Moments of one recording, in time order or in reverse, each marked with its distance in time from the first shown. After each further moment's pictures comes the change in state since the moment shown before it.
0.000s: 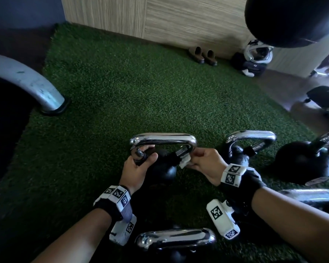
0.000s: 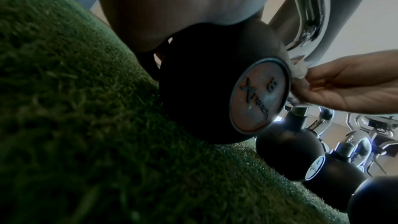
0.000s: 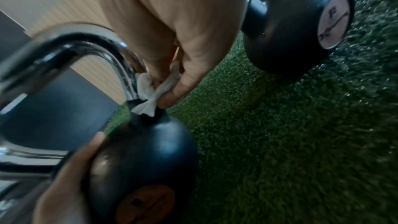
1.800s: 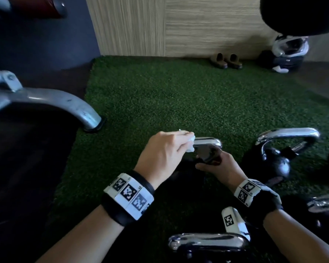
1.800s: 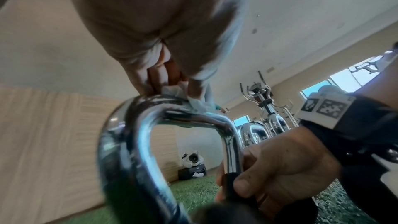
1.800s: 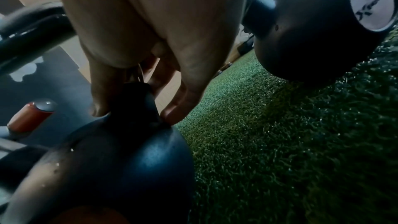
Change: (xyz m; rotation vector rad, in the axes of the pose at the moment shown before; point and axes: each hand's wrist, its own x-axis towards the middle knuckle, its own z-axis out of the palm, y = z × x) left_hand -0.008 0.155 -0.005 0.881 -0.127 0.659; right_hand 0.014 0.024 0.020 -0.163 -0.062 -0.436
